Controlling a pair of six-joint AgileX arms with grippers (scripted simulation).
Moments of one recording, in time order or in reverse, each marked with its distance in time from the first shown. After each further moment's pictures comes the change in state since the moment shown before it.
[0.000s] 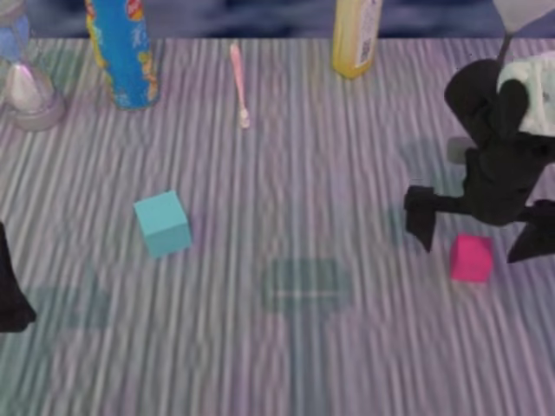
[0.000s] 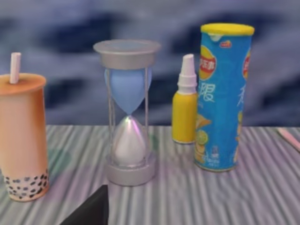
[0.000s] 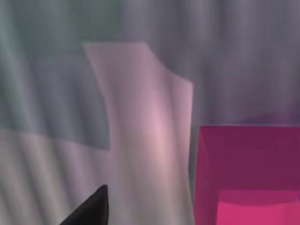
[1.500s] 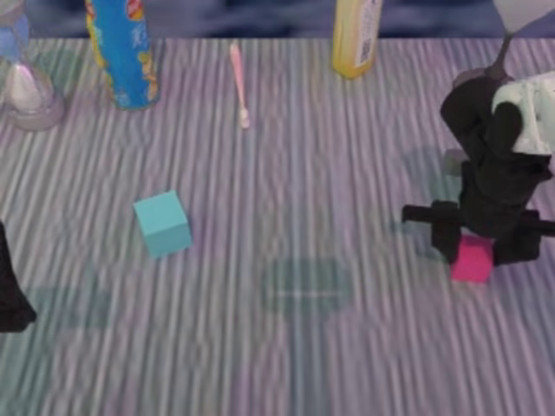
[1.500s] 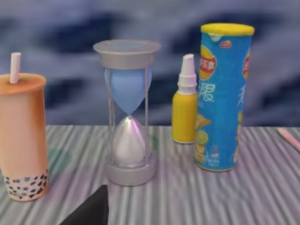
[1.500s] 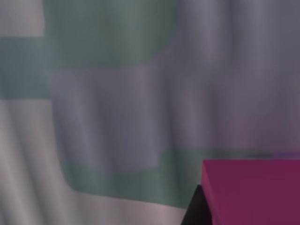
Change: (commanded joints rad) left arm 0.000 0.000 0.000 0.000 0.000 0.000; right arm 0.002 0.059 -0.065 0.120 0.000 0.003
